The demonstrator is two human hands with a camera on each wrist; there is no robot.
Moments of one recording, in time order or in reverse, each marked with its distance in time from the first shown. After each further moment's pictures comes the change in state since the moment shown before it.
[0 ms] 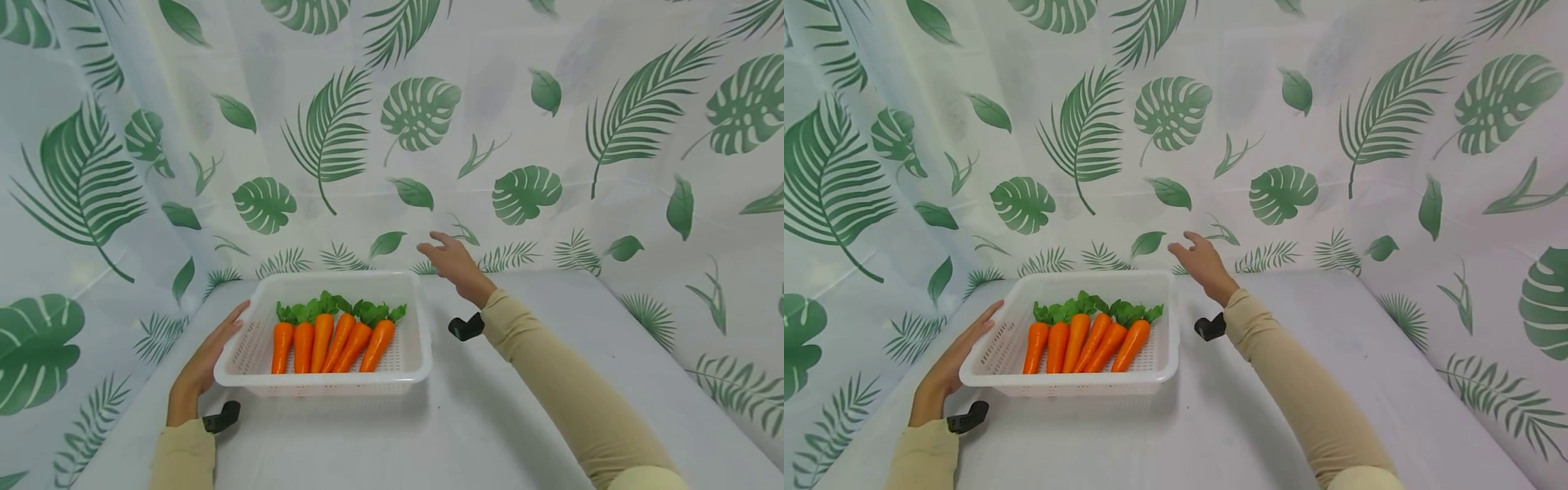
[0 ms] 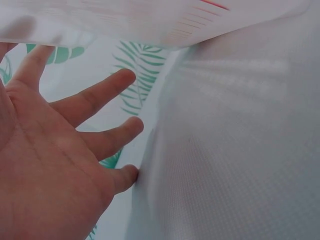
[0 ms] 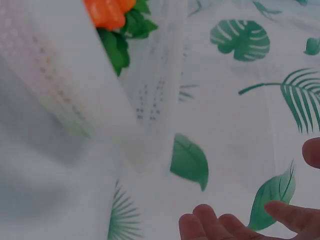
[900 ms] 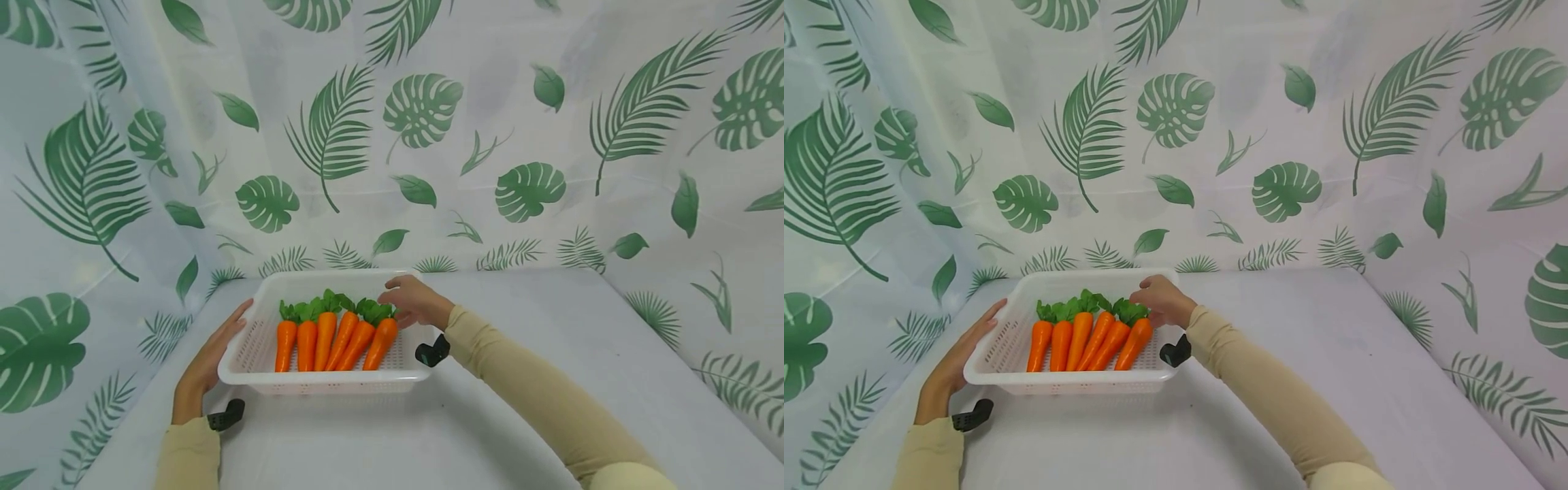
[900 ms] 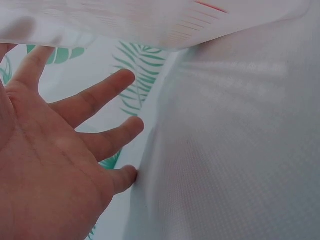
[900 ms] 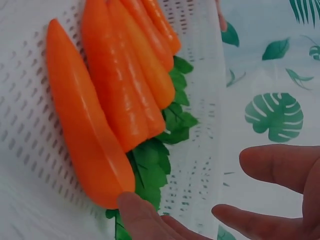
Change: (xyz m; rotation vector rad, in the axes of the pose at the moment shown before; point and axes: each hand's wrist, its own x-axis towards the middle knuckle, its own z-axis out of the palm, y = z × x) left_hand -0.001 0.000 -0.001 -0.050 -0.006 0.004; right_hand -0.018 -0.005 0.081 0.023 -0.249 0.272
